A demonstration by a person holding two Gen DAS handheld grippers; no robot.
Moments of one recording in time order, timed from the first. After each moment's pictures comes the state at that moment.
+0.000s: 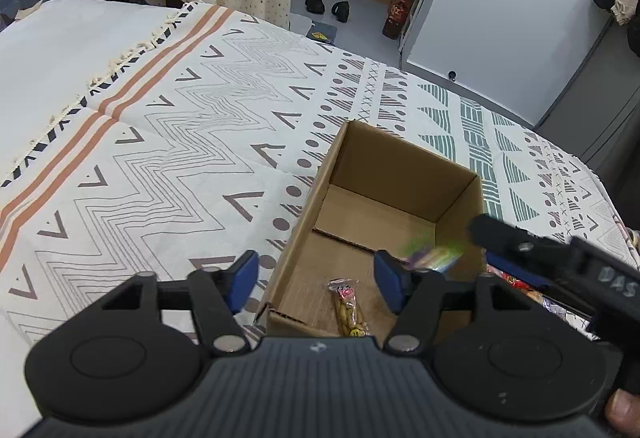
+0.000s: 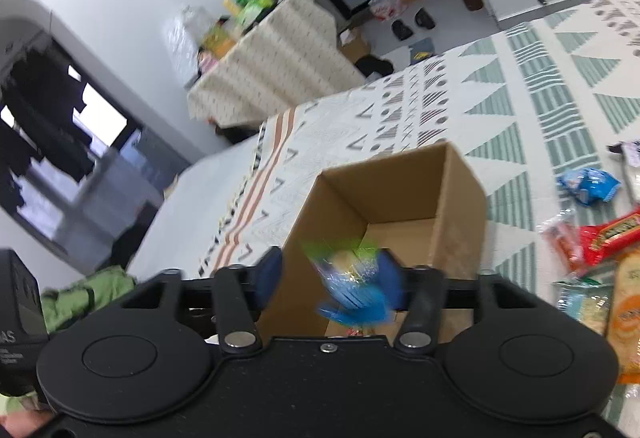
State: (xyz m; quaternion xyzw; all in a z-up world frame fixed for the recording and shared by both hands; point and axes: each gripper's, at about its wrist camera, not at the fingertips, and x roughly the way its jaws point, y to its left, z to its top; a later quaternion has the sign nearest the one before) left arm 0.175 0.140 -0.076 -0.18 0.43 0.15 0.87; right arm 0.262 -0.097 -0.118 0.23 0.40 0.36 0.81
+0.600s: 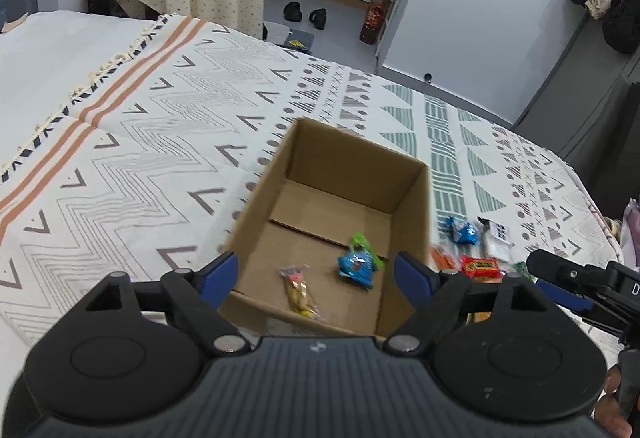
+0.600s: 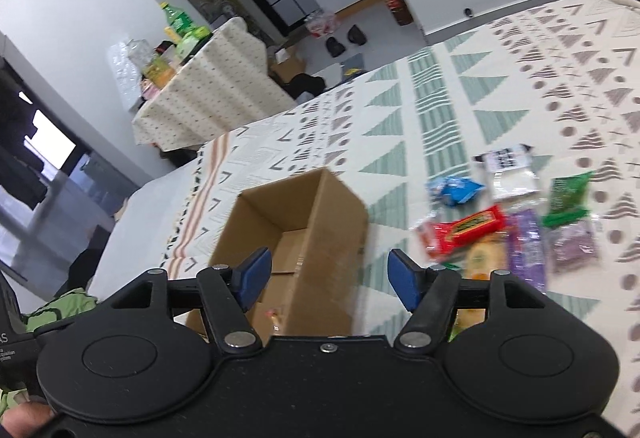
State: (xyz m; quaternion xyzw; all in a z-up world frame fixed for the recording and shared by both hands) left arm 0.166 0.095 -0.062 -0.18 0.41 0.12 0.88; right arm 0.248 -0.183 -0.102 0.21 0.42 0.27 0.84
